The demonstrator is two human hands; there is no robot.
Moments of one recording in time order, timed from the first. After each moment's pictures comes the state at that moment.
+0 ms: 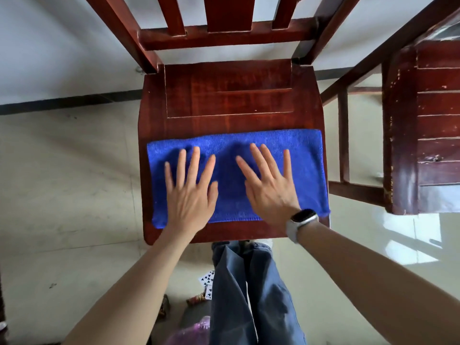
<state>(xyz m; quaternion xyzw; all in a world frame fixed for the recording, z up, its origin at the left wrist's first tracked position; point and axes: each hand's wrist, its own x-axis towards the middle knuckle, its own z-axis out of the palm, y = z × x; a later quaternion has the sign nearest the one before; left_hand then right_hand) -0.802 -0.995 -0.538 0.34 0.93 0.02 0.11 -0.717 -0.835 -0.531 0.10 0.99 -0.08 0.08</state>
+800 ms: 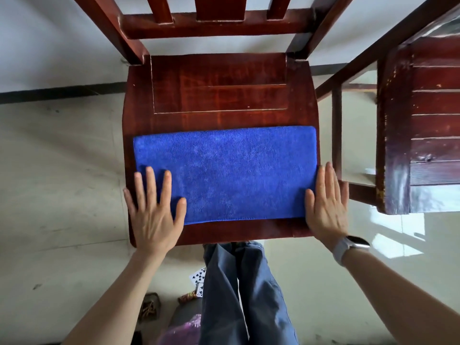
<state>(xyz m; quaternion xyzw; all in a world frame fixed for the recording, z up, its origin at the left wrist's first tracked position) -0.786 -1.045 -0.553 0.23 0.96 0.04 0.15 -0.628 -0.770 -0.546 0.36 0.90 -0.17 0.17</state>
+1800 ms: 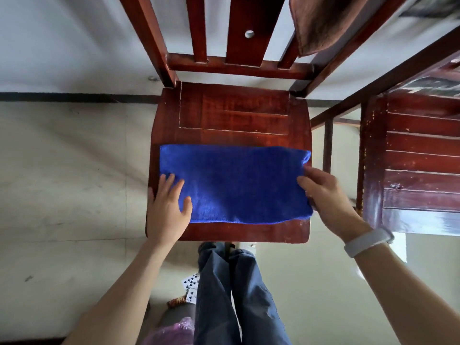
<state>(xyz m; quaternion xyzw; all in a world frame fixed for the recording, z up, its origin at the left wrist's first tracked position) -0.797 -1.038 -0.516 0.14 0.95 0.20 0.20 -0.714 -0.768 -0.426 0.45 0.65 -0.61 0.09</state>
